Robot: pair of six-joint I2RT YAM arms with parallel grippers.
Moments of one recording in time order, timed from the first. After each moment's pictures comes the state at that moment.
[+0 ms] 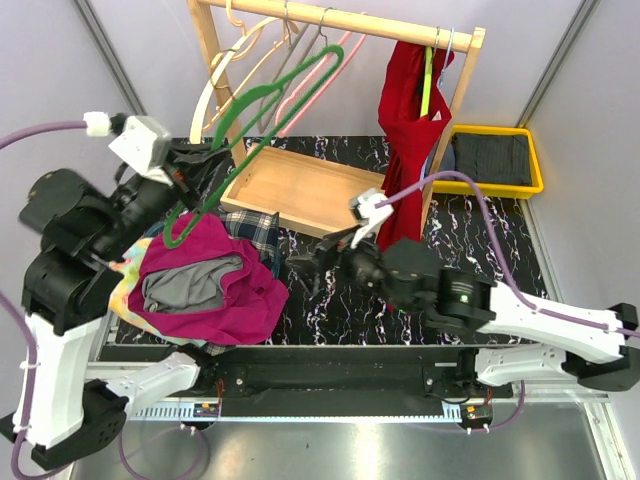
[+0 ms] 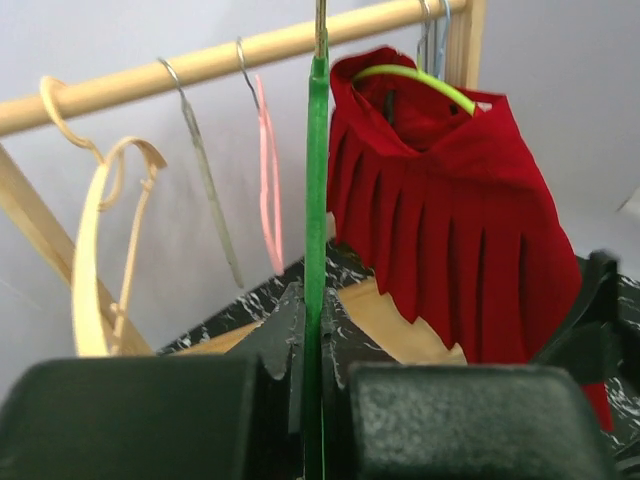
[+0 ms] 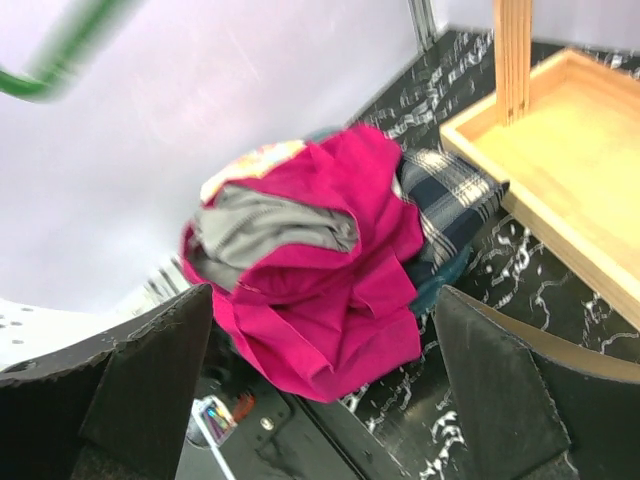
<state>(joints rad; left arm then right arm) -0.52 0.98 1.78 -0.63 0.20 0.12 1.33 1.13 1.24 -0.20 0.45 0.43</state>
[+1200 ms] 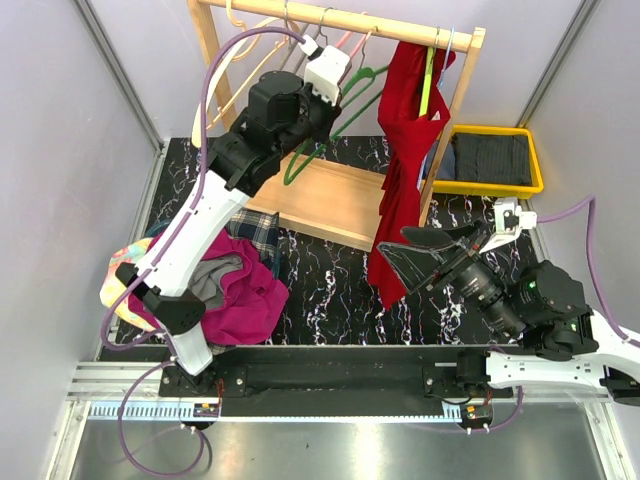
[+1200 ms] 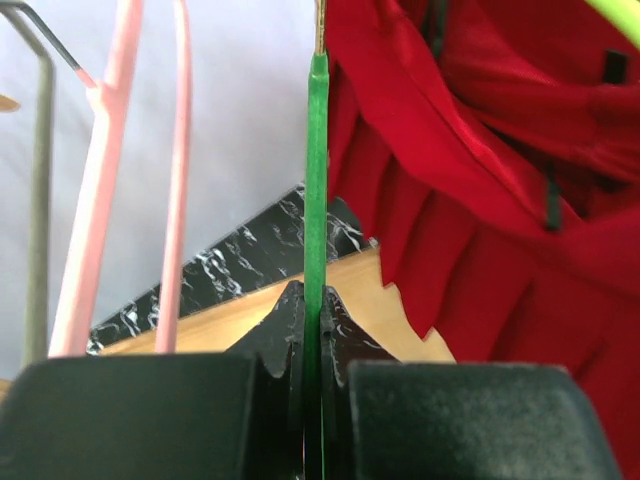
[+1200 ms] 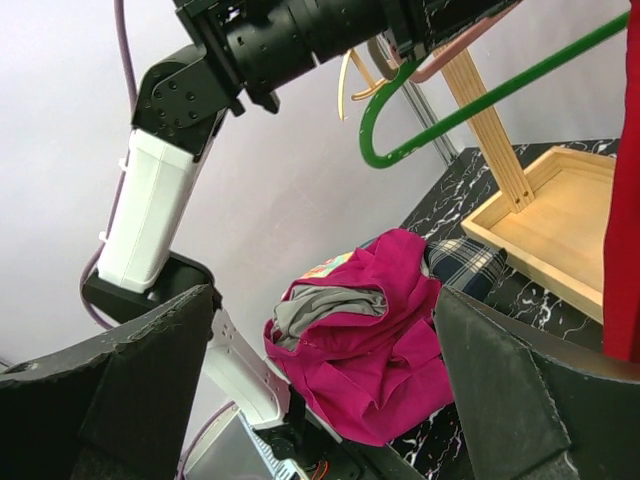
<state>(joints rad) -0.70 1.74 2.22 -0.63 -0.07 0.11 1.40 0.66 1.08 -0.15 0.62 0.48</state>
